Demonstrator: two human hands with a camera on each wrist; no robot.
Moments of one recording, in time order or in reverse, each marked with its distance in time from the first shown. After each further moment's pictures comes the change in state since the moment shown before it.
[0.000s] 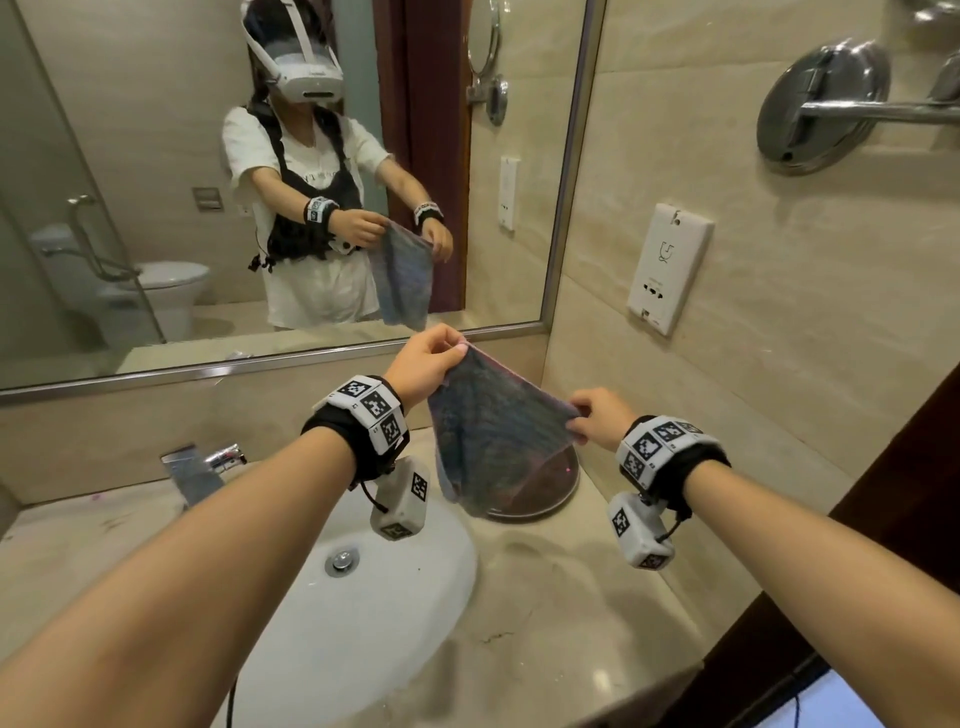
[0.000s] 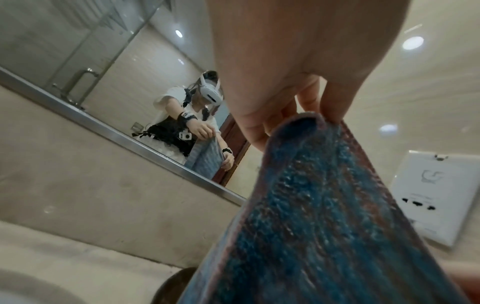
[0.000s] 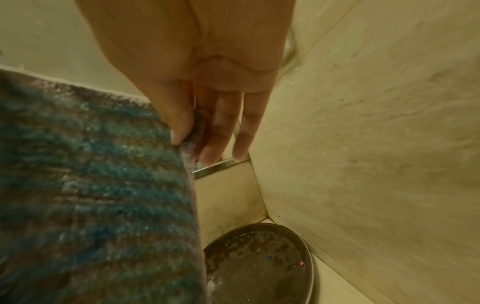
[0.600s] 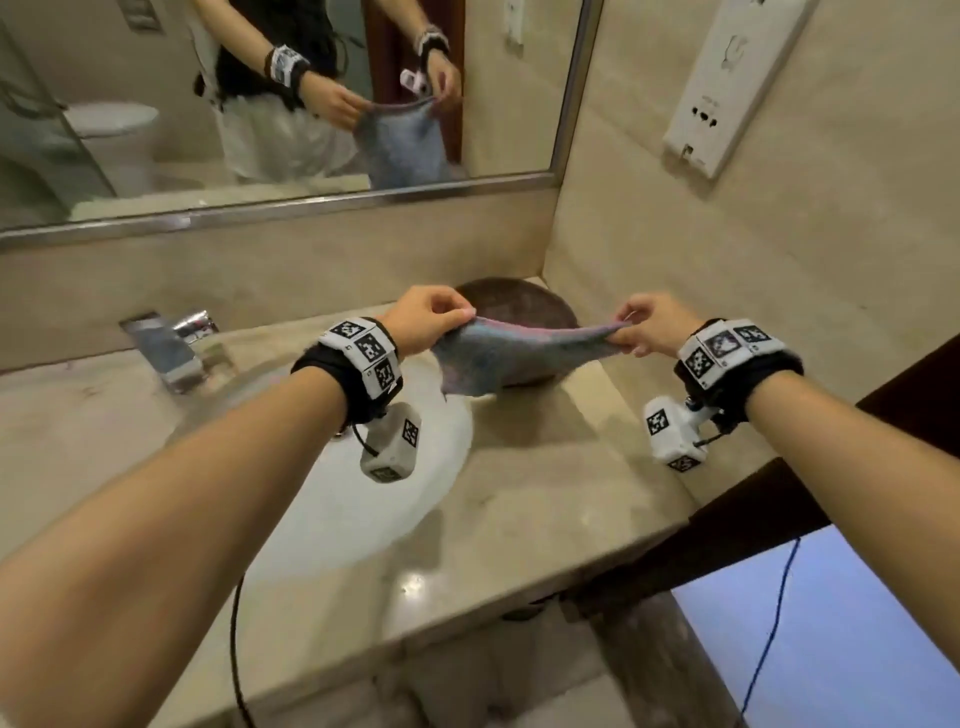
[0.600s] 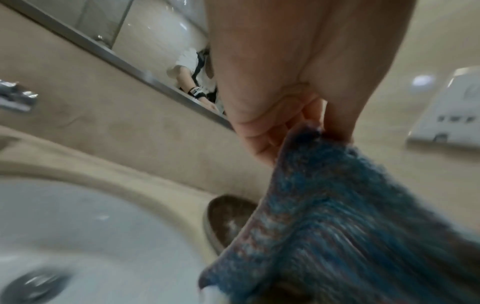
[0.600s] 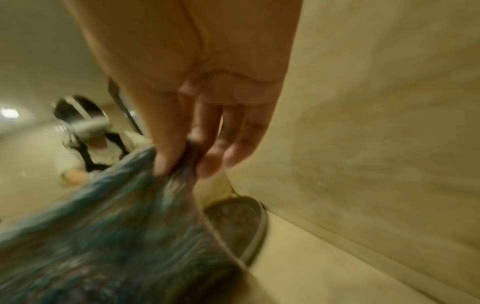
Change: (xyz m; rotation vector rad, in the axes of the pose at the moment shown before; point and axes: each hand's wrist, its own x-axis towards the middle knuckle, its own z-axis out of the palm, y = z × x) left_hand -0.031 -0.089 0.038 0.156 -0.159 -0.172; right_hand -0.003 0.073 0.020 0.259 -0.066 0.162
